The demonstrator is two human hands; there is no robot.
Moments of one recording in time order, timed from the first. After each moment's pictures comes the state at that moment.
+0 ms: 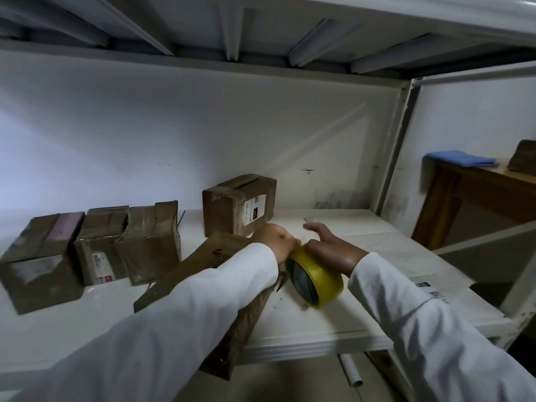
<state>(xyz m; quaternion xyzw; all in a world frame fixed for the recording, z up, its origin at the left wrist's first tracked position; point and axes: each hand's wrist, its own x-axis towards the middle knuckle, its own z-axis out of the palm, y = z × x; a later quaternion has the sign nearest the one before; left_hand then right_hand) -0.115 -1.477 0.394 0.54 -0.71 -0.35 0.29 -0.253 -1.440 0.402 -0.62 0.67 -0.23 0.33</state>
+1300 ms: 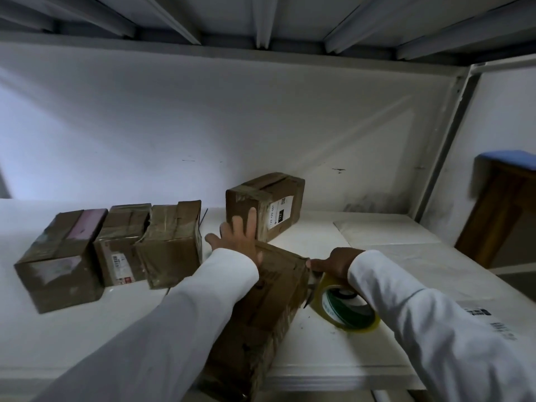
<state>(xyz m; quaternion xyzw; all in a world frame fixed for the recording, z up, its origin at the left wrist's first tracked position) -0.047 -1.534 0.359 0.69 -0.72 0.07 0.03 -0.235 -1.514 0.376 -0.60 0.77 0.01 0.22</state>
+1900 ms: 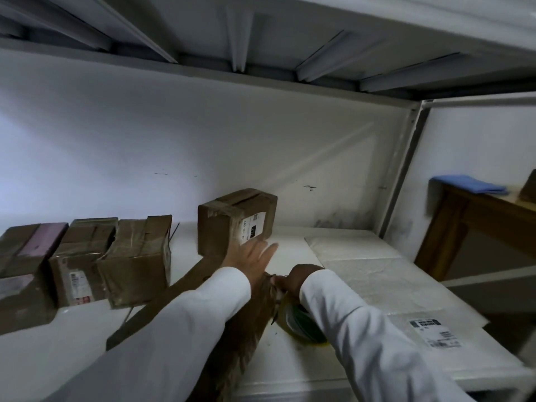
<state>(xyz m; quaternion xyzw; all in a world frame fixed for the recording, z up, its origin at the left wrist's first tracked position) -0.091 -1.540 0.356 0.51 -0.85 0.14 -0.03 -0.221 -1.510 0.379 -0.62 0.76 0.04 0.17</state>
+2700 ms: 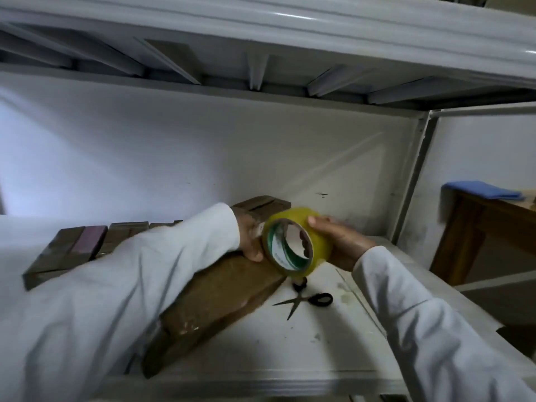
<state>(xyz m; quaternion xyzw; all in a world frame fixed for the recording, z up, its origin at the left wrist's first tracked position) -0.039 -1.492 0.477 0.56 -0.81 -0.16 -0.01 -0.234 -1.456 0.457 -0.60 0.39 -0.42 0.55</state>
